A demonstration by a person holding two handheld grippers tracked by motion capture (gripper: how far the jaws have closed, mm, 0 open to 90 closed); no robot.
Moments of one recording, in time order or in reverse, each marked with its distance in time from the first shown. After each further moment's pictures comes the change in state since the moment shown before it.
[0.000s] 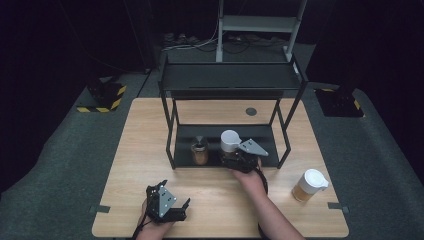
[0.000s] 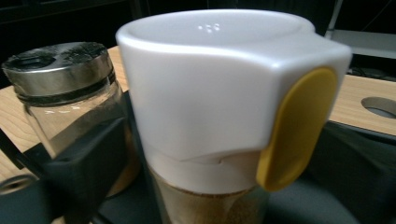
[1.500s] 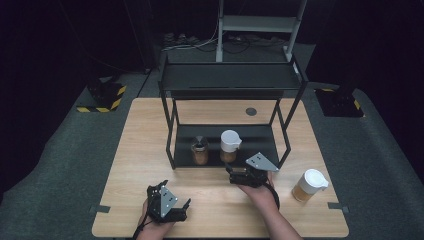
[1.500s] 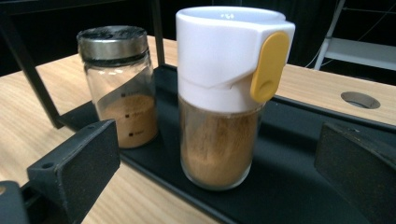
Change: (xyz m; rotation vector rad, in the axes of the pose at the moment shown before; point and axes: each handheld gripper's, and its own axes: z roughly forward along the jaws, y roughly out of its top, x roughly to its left) left arm -0.002 0.003 0.001 0.015 0.003 0.019; right arm 0.008 -0.012 -0.055 0.000 0.004 -0.059
